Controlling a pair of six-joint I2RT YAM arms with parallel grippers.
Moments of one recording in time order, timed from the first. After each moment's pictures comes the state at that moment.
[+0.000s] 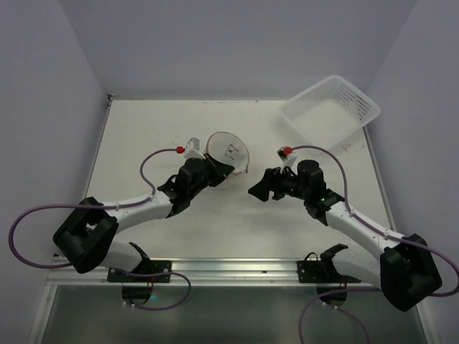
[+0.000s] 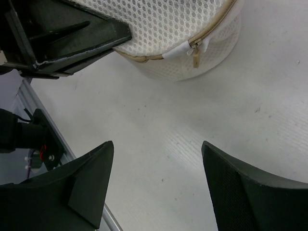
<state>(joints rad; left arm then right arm) -0.73 1.39 0.65 0.41 -0.15 -1.13 0.47 1.08 0.51 0.12 -0.46 0.46</state>
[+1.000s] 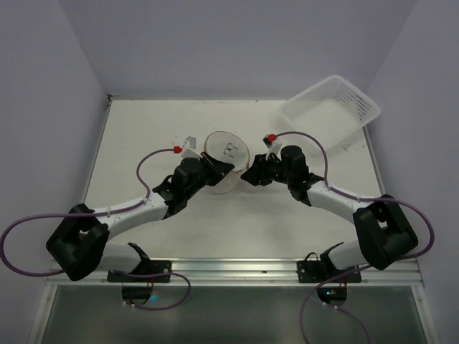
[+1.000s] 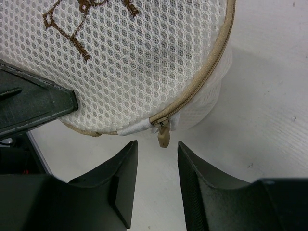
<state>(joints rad) -0.73 1.33 0.65 0.37 -0.13 -1.19 0.51 1.42 0.68 0.29 -0.41 0.44</state>
